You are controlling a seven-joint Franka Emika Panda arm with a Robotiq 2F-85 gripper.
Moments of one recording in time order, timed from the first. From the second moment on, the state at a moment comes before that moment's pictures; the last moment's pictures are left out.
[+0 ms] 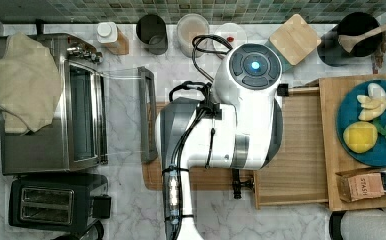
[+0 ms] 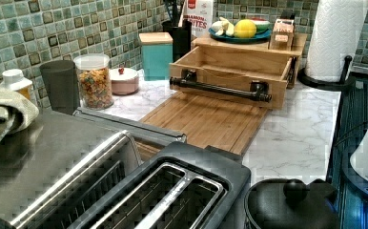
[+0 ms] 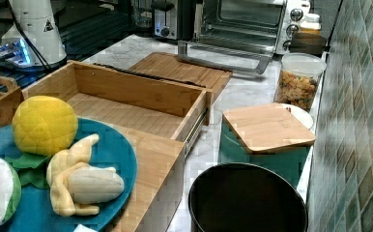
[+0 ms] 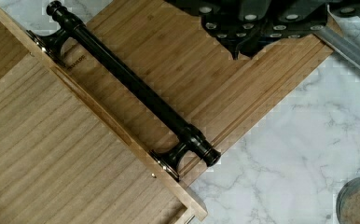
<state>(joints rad) -0.03 0.07 -0.03 -1.86 0.04 0.25 -0.10</state>
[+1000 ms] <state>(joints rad) -0.03 0.04 0.00 -2.01 0.07 0.37 -0.37</state>
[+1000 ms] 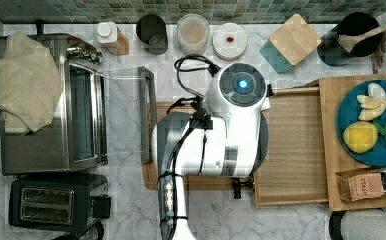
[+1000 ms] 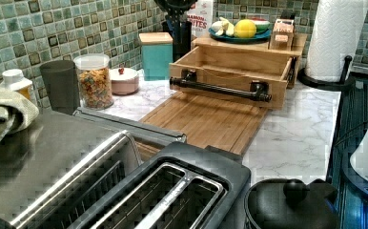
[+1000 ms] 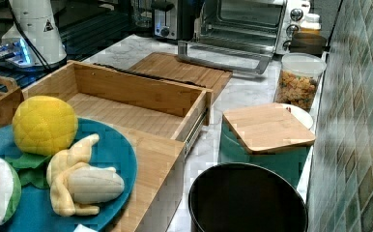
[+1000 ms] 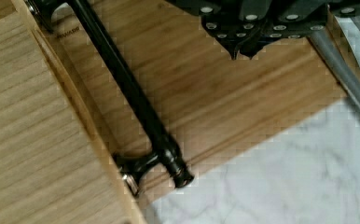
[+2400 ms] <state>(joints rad) -0.01 -0.02 0.05 -2.41 -0.01 0.85 -0.83</state>
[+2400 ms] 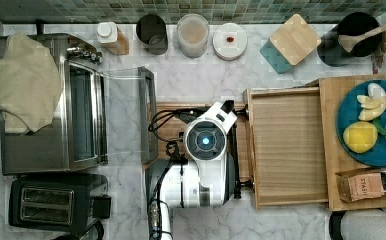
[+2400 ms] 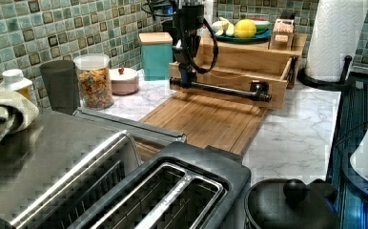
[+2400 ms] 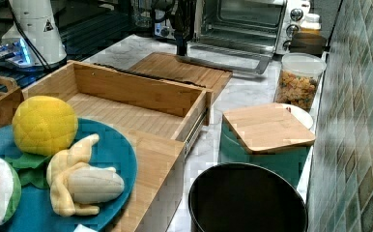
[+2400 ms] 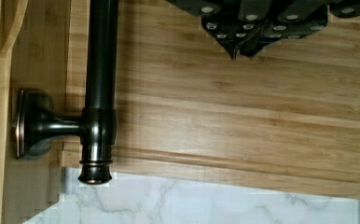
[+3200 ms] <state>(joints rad) -0.04 0.12 0.02 -2.44 -0.01 0.97 -0.95</state>
